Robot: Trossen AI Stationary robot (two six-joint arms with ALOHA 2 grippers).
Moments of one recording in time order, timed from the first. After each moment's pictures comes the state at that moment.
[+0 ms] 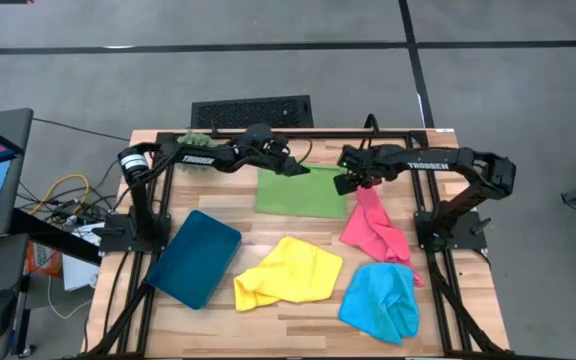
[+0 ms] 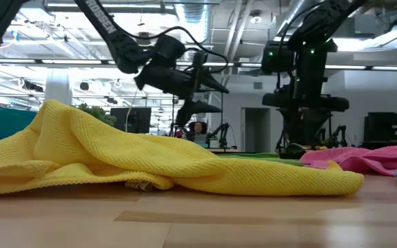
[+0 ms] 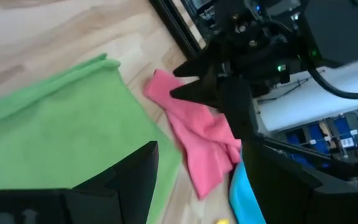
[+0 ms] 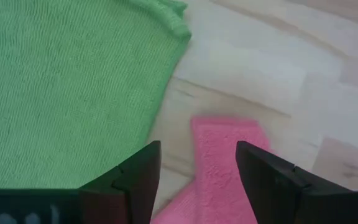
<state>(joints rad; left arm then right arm) 0.49 1.89 1.09 0.43 0.54 -0.78 -0.44 1.52 0.91 -0.77 0.13 0.76</state>
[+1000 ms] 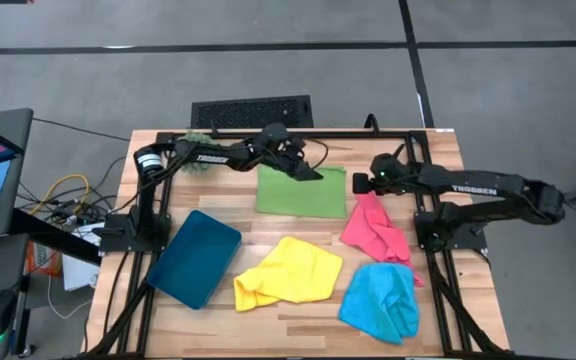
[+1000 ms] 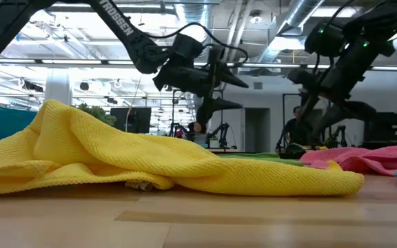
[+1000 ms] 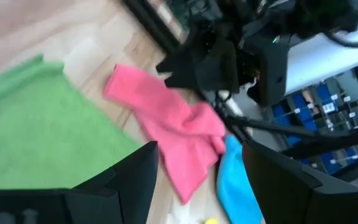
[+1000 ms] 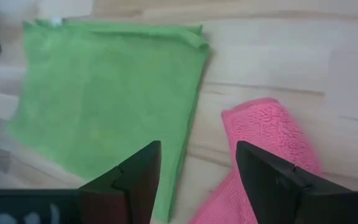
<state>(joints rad) 0.45 2.00 1.26 0.36 0.64 -0.72 -0.42 1.05 0.51 -0.41 0.08 0.98</state>
